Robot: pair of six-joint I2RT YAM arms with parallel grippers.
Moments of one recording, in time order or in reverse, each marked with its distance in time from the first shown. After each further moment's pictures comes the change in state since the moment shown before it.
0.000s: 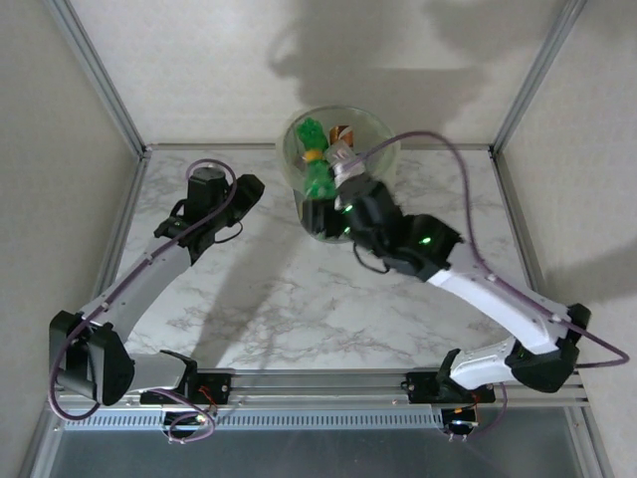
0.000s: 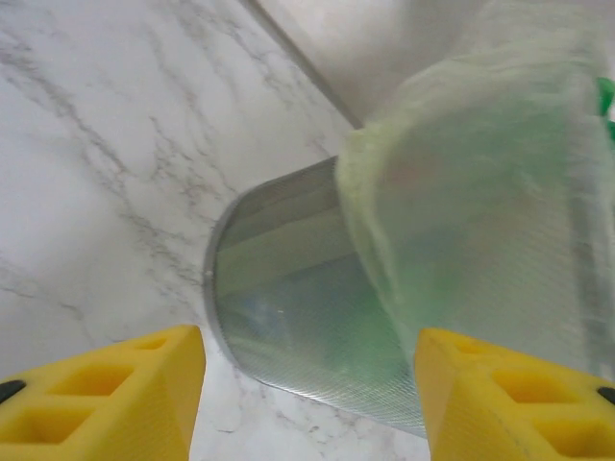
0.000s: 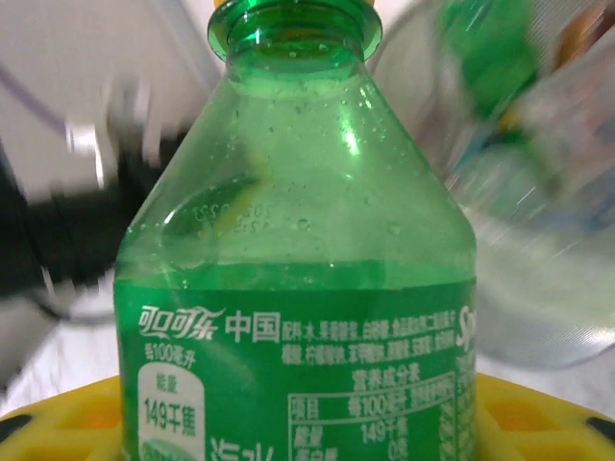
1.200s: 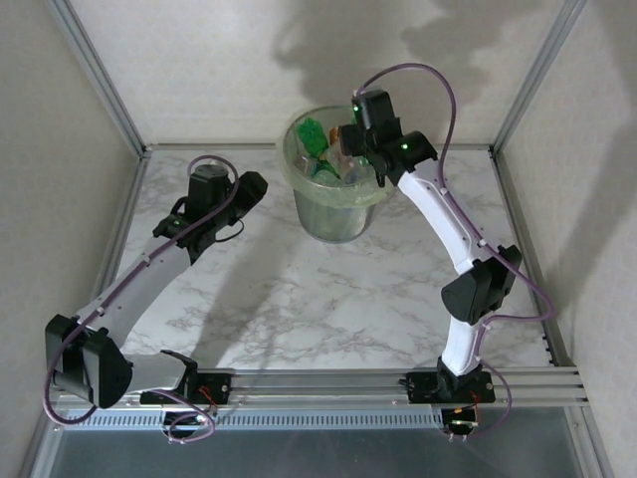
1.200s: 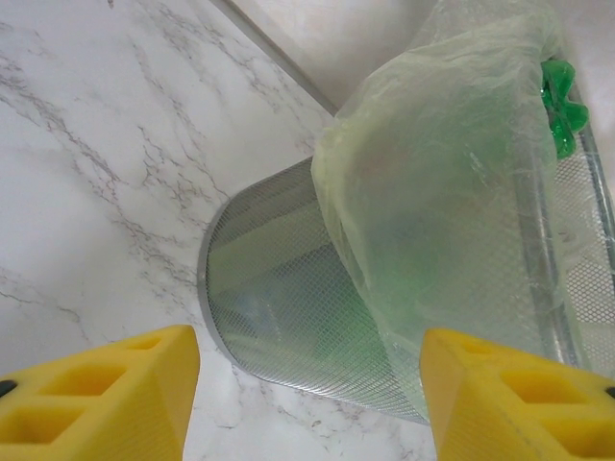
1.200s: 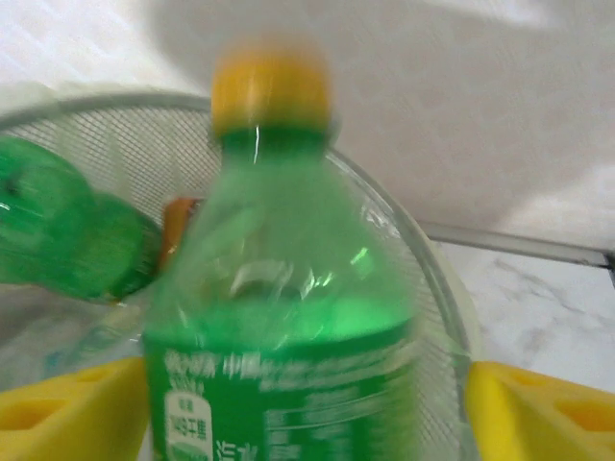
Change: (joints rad) left arm -0.026 -0.005 0.033 -0.041 -0.033 0.038; right arm -0.434 0.524 0.450 -0.093 0.107 -0.369
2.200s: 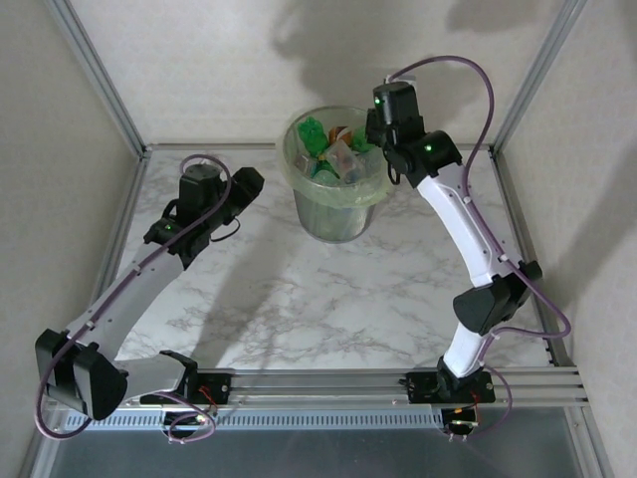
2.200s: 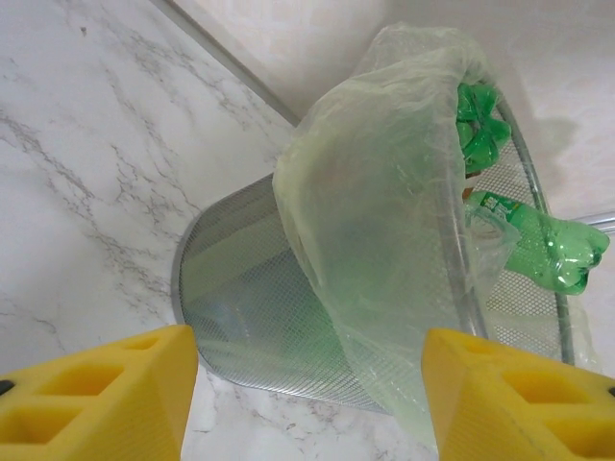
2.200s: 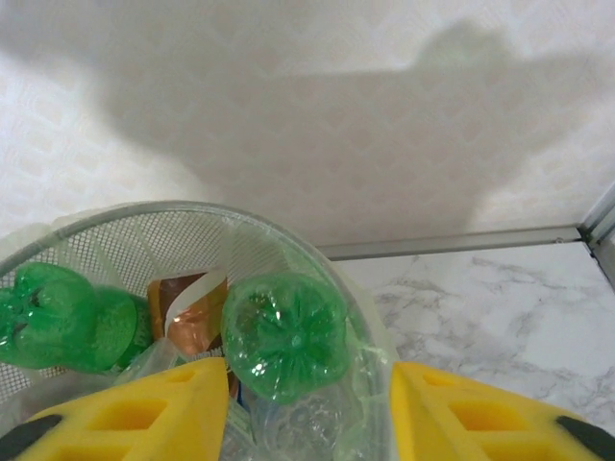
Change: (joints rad) left arm 0.000 -0.079 -0.001 -0.003 0.004 -0.002; right arm -0.039 -0.095 0.016 0.016 0.008 0.185
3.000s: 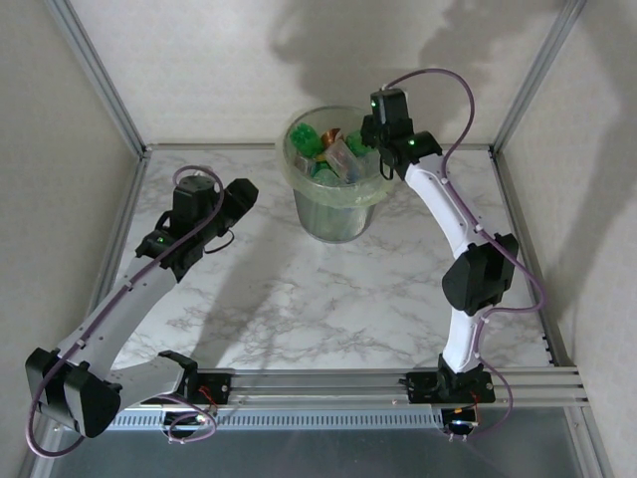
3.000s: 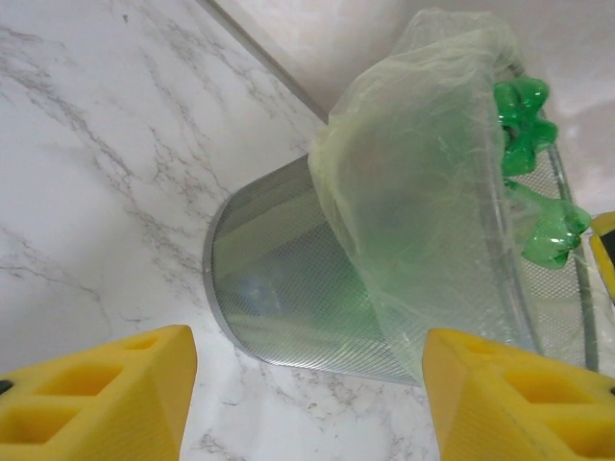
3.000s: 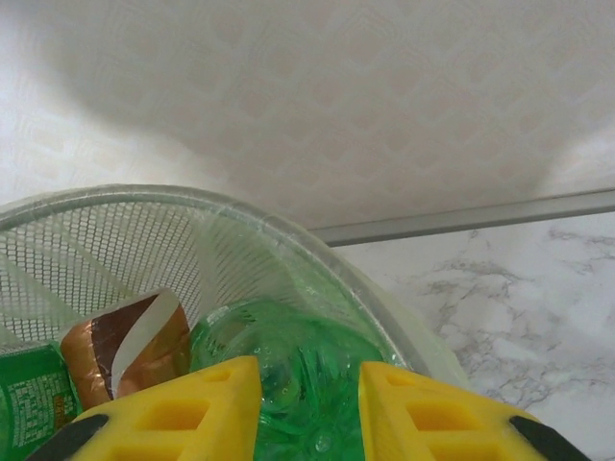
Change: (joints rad) left arm 0.002 -0.085 -0.068 -0.051 -0.018 -0.003; right arm -0.077 0.131 -0.093 0.171 -0.142 0.051
